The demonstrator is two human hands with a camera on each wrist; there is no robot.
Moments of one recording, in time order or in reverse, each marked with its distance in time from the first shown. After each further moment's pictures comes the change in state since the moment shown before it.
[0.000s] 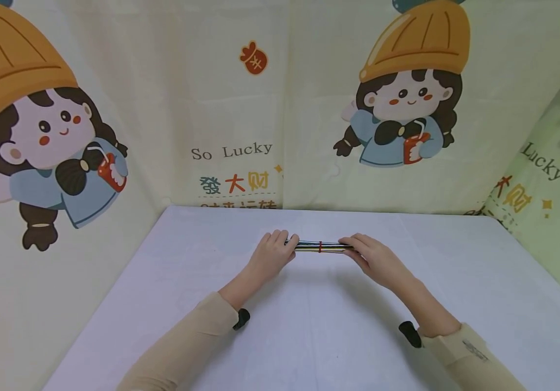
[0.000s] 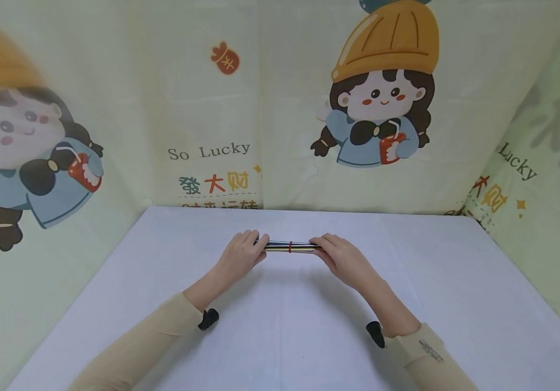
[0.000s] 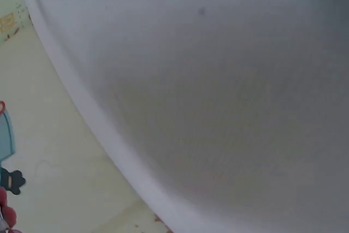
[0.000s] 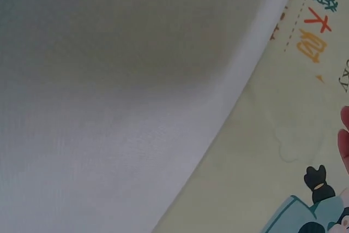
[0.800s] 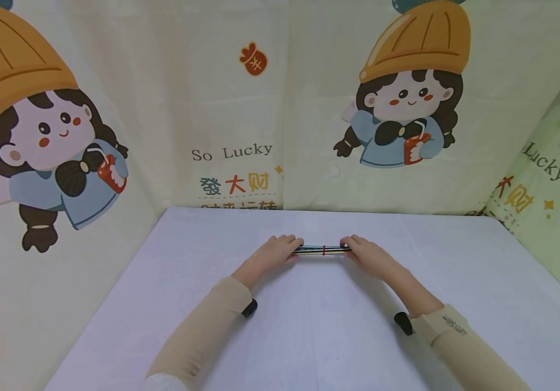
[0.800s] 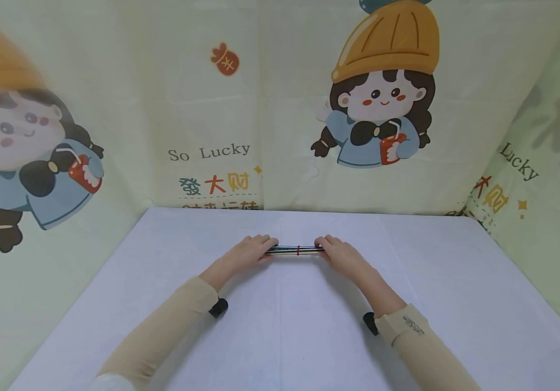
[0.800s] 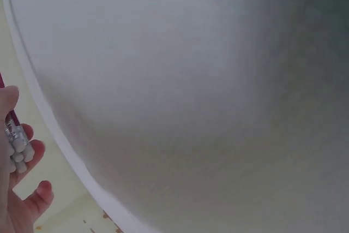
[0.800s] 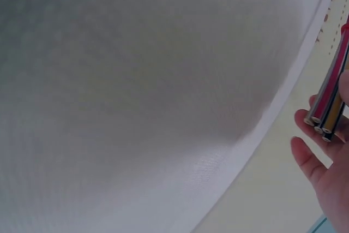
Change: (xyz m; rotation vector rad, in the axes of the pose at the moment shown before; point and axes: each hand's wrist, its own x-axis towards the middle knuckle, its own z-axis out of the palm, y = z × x) left_hand 0.009 -0.011 0.043 -0.373 -0.629 -0.039; right_hand -0.006 0.029 0.028 -0.003 -0.351 0.234
